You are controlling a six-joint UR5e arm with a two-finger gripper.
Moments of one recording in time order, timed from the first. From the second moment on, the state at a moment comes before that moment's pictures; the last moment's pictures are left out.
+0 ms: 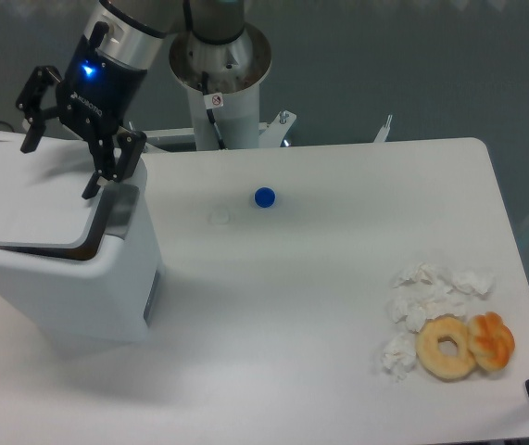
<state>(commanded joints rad) 2.26 -1.50 -1.77 -1.02 0.90 0.63</state>
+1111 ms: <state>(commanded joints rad) 2.26 -1.51 -1.79 -1.02 0.90 0.63</state>
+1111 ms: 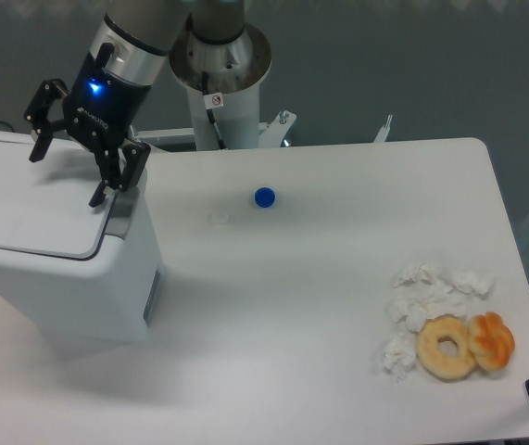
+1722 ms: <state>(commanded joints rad) 2.26 -1.53 -1.79 -1.02 0.90 0.62</state>
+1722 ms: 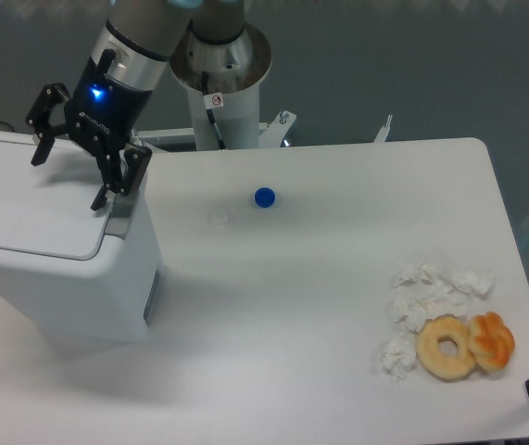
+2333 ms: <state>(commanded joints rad) 2.26 -1.53 -1.79 -1.02 0.90 0.62</state>
